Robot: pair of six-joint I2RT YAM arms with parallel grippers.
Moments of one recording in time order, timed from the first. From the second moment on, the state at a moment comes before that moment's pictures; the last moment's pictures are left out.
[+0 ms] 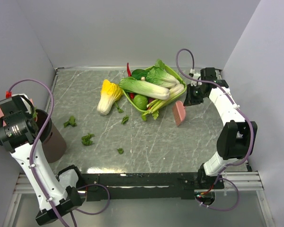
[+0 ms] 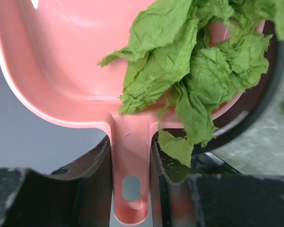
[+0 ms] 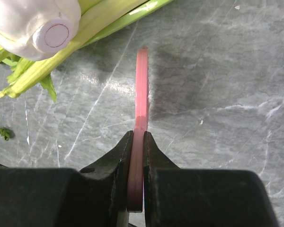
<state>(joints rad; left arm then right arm) 0.51 0.92 1.50 -1.37 -0.34 0.23 0.02 1.61 1.41 -0.85 -0.34 -0.01</state>
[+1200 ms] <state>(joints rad) 0.52 0.94 1.61 -1.37 -0.84 1.20 0.09 1.61 1.35 -0.83 -0.39 0.01</state>
